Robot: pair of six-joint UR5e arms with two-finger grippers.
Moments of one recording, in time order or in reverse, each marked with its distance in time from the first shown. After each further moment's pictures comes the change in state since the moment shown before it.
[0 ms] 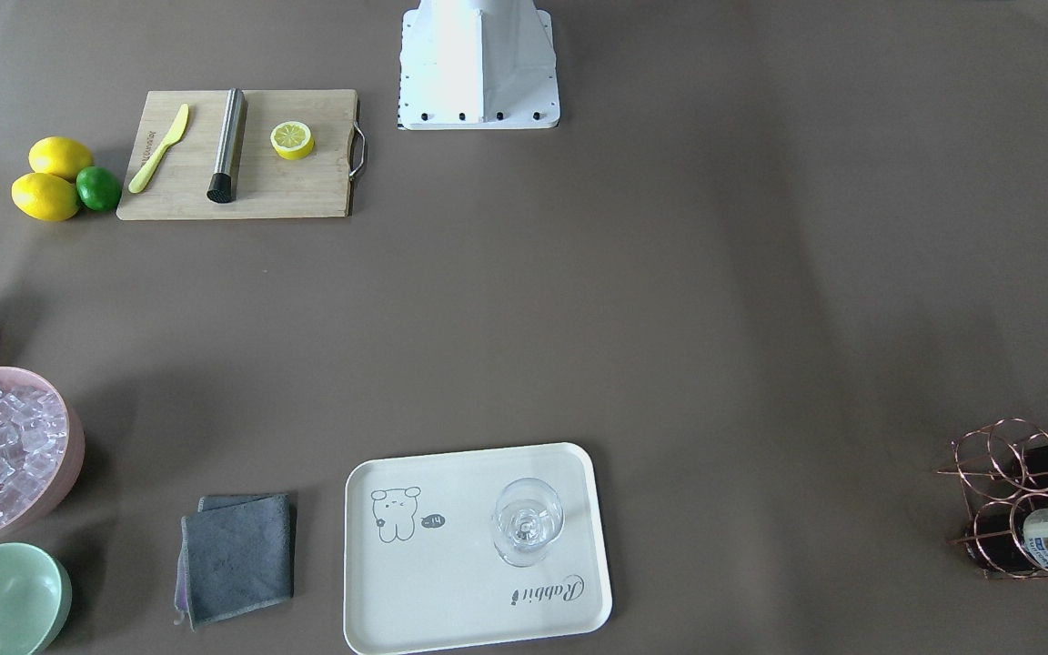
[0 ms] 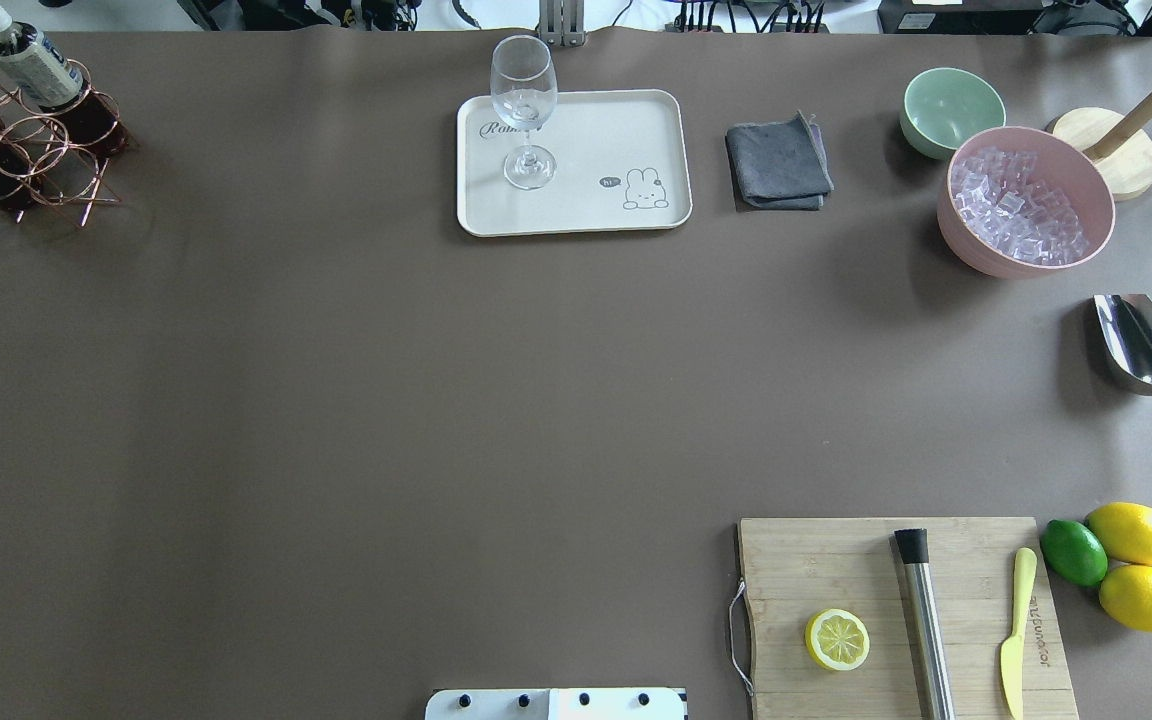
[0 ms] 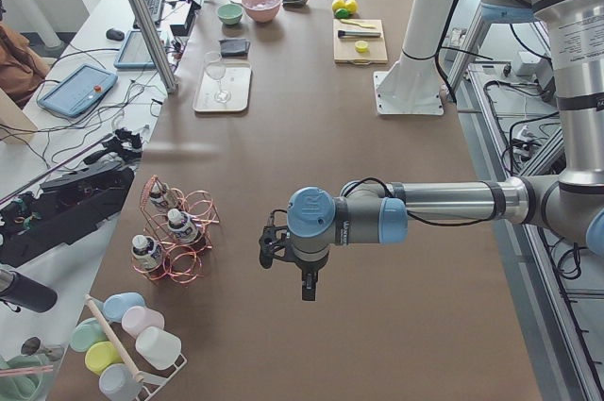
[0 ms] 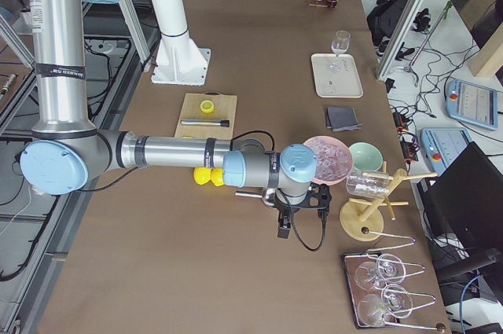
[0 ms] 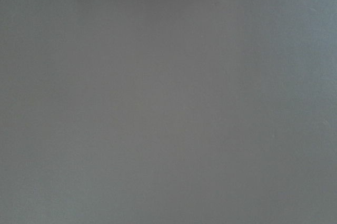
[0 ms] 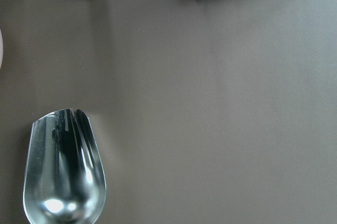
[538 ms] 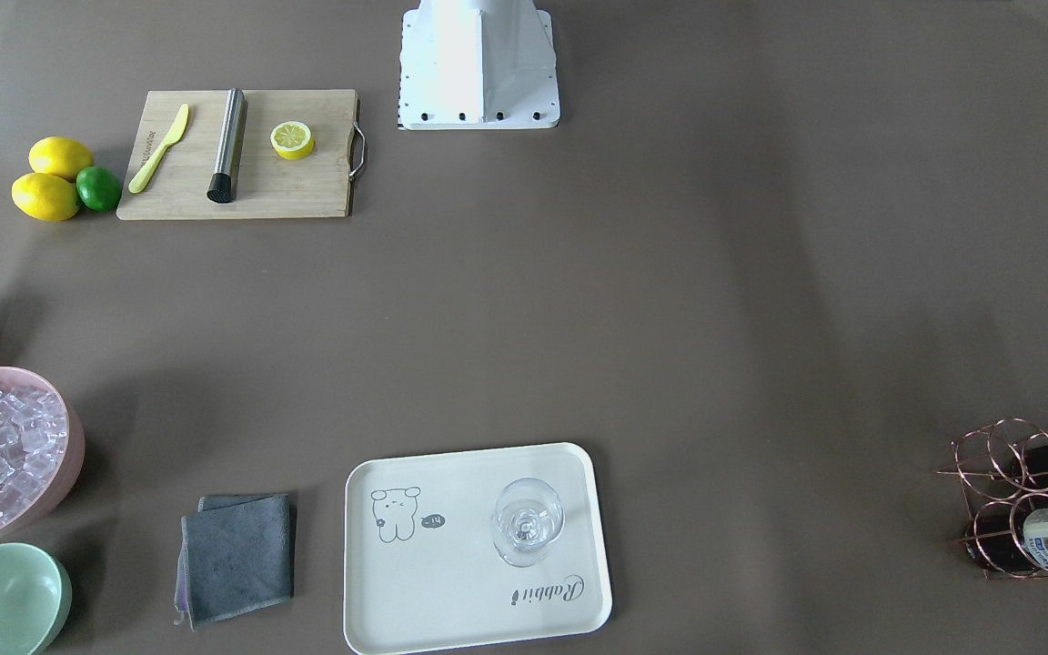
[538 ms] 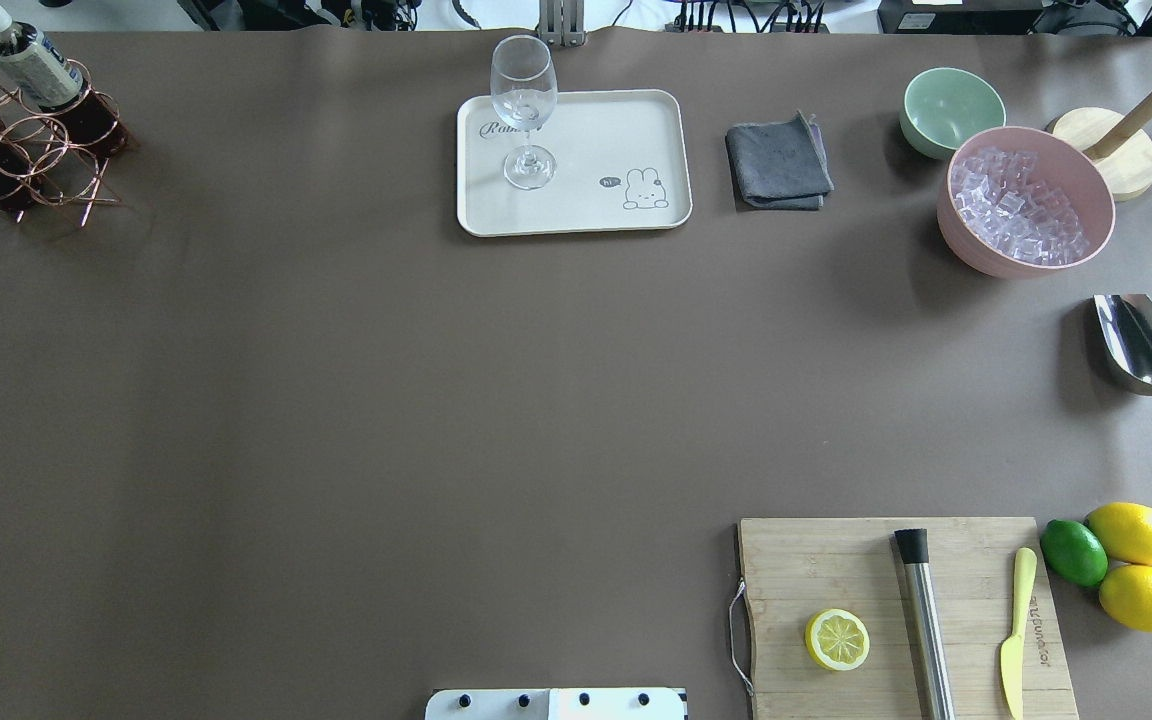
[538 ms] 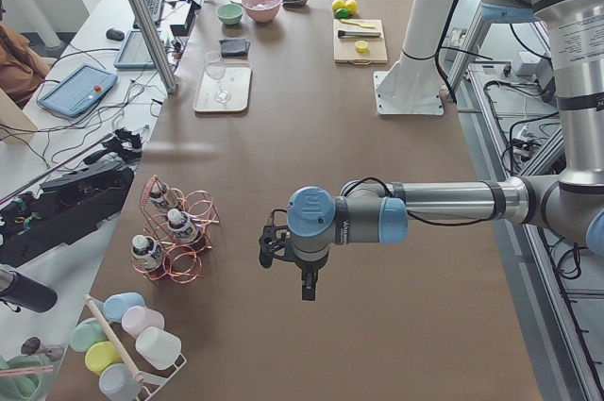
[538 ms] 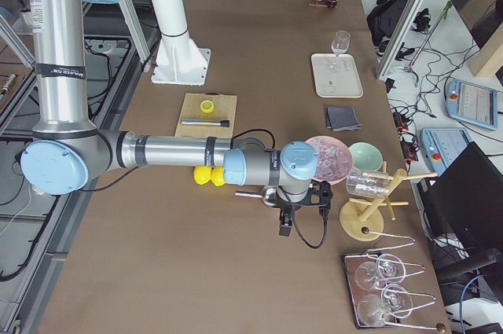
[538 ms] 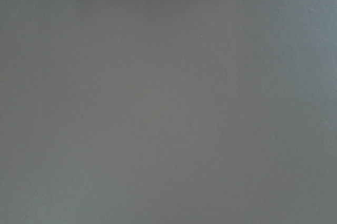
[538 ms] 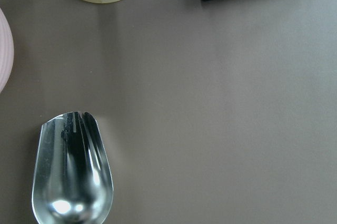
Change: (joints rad) left arm 0.000 0.000 -0.001 0.000 0.002 0.000; right arm 0.000 0.003 0.008 0.001 0.003 0.000
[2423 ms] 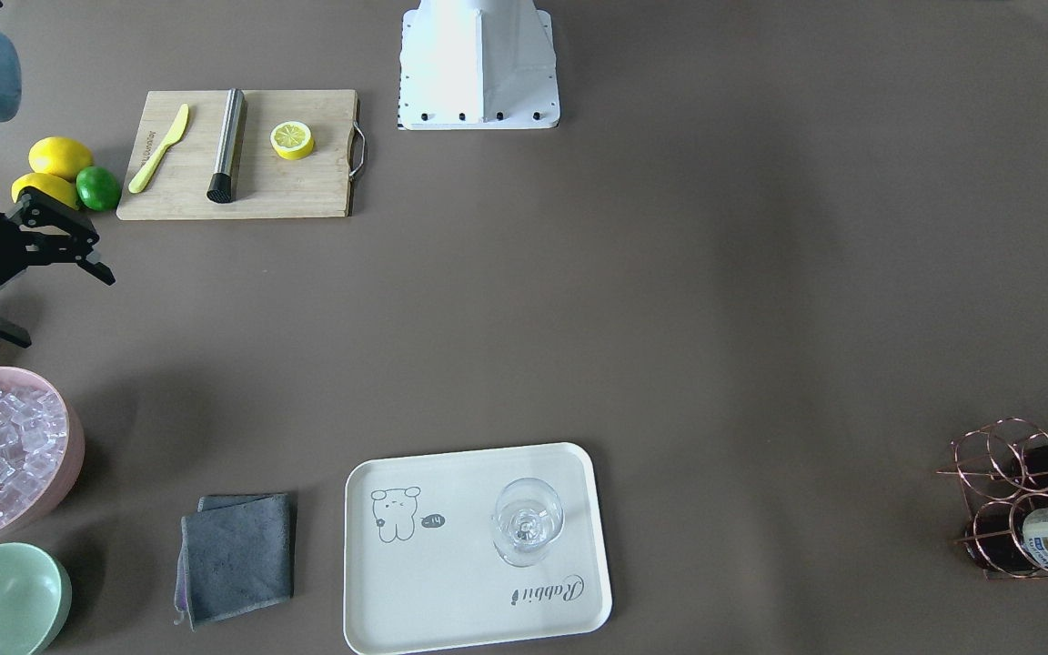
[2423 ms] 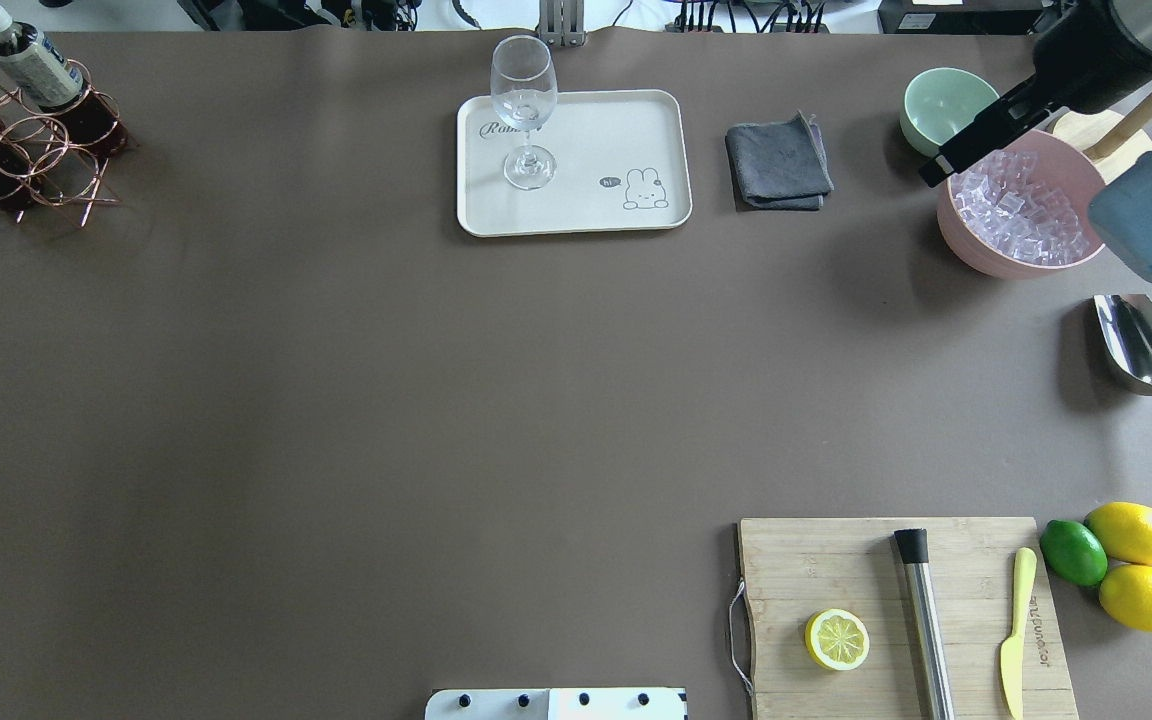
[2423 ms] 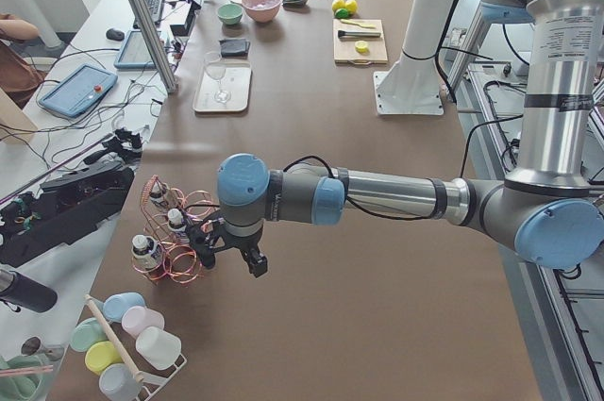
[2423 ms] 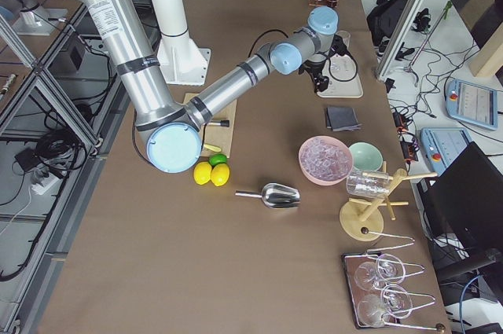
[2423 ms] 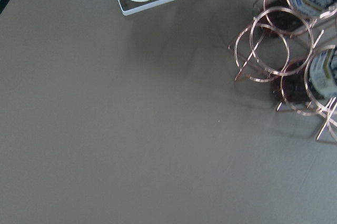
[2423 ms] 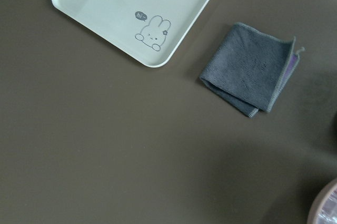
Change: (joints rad) left arm -0.074 -0.303 0.151 -0.003 -0.010 -0.763; right arm -0.394 0.395 0.235 0.016 0.129 0.005
